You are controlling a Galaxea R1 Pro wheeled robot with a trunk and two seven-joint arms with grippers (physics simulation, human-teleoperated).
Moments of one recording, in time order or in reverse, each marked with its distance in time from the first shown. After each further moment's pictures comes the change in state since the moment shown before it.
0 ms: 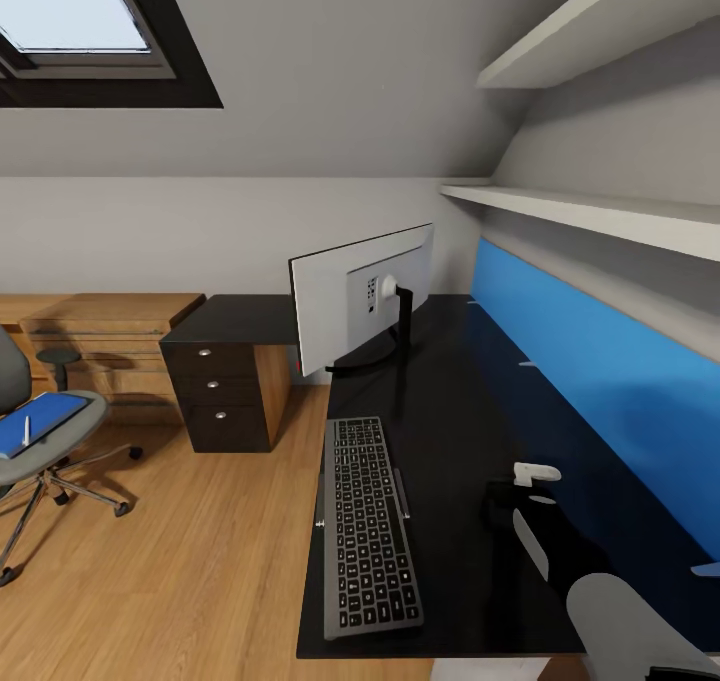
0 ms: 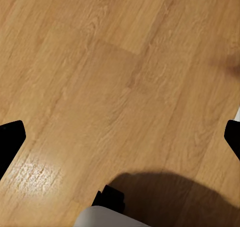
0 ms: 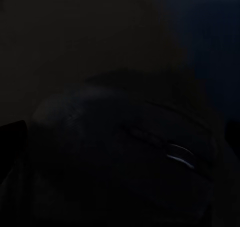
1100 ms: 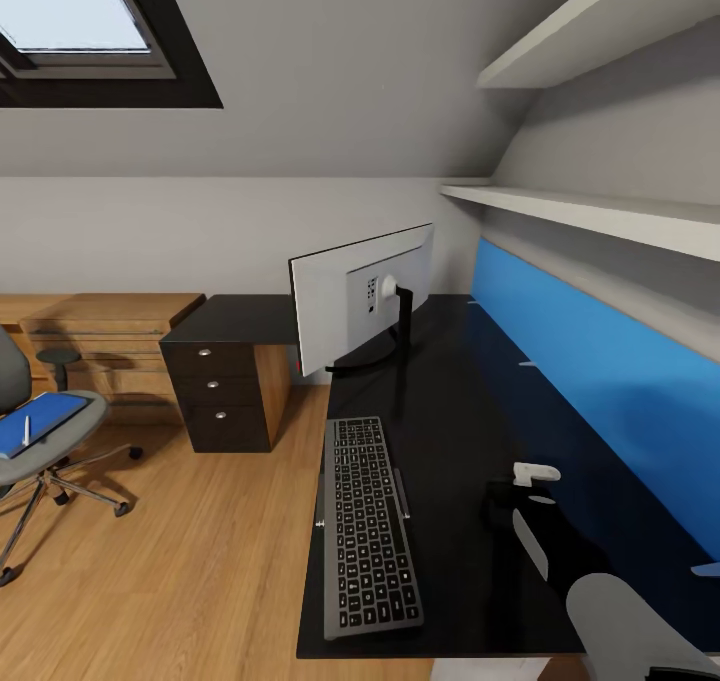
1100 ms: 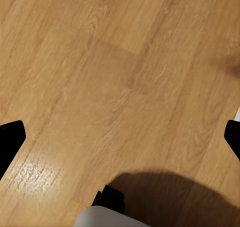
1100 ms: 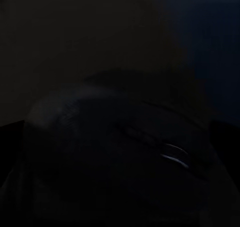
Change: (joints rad) left arm 0.000 0.001 0.000 0.000 0.000 0.000 -0.002; right arm 0.000 0.001 0.000 0.000 0.001 -0.002 0.000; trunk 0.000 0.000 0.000
